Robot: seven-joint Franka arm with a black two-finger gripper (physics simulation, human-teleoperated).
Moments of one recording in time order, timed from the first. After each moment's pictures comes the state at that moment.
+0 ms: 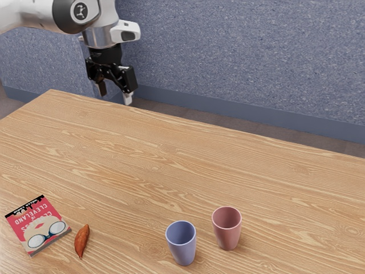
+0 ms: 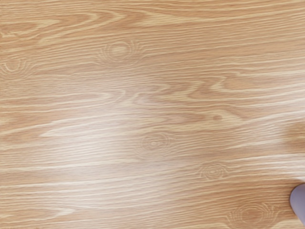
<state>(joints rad) -0.20 0.03 0.14 -1.55 0.03 1.58 0.04</state>
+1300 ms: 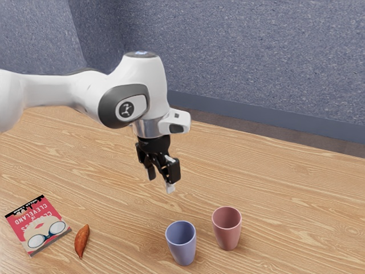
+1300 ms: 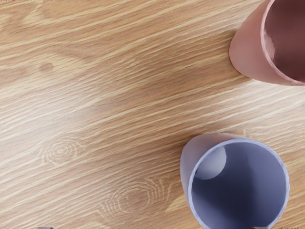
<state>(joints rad) 0.12 -0.04 -0.48 -2.06 -0.09 1.94 0.03</state>
